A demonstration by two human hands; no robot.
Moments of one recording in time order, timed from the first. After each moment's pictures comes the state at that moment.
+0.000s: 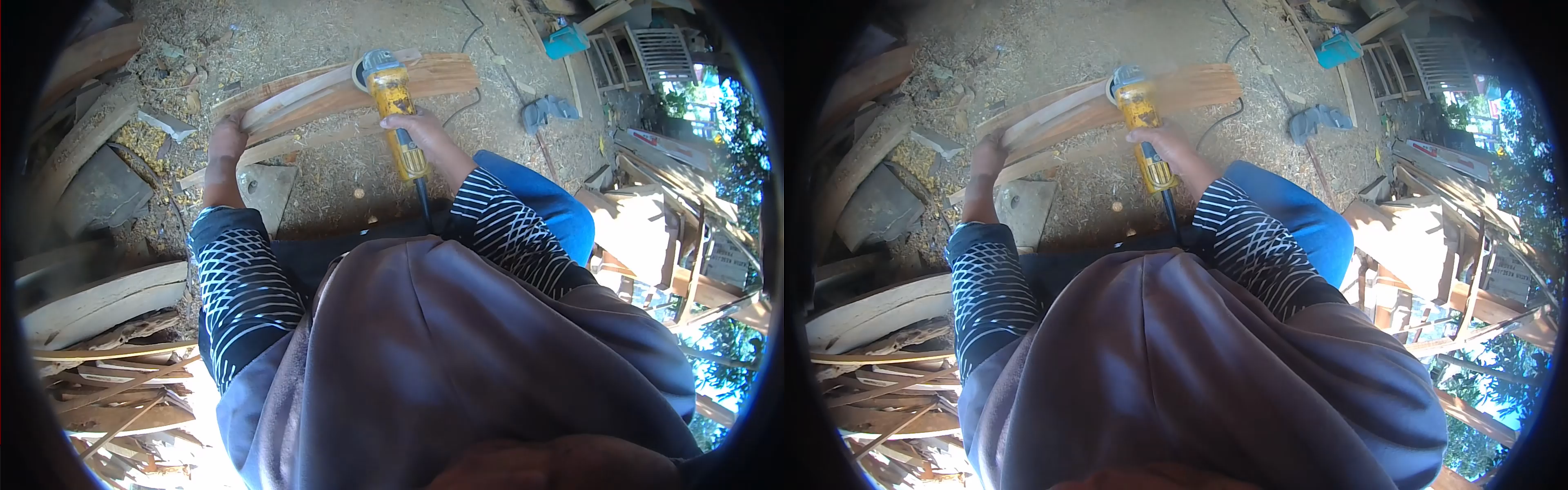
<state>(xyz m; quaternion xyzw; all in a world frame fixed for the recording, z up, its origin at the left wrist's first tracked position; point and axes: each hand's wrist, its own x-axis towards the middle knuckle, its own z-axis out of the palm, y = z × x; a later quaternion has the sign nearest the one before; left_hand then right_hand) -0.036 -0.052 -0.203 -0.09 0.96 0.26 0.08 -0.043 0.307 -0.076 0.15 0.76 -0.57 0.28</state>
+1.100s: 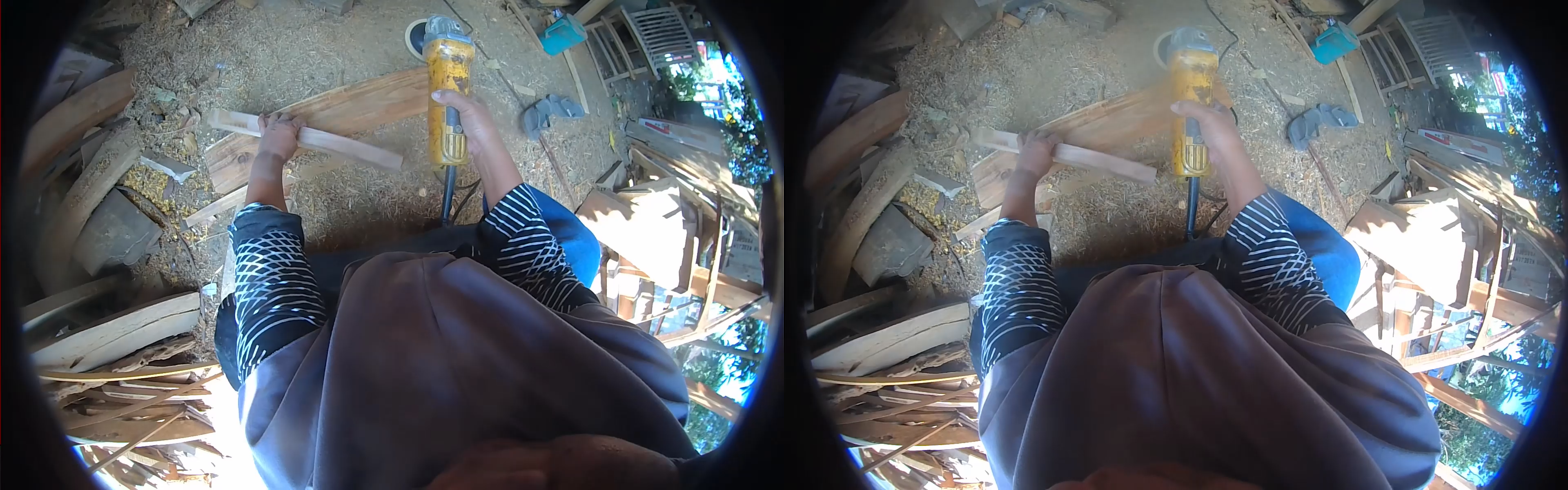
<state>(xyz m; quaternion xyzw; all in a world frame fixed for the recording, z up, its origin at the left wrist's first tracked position) -0.104 0.076 -0.171 0.09 0.98 0.09 0.14 -0.098 0.391 -0.018 0.21 0.69 -0.68 0.14</state>
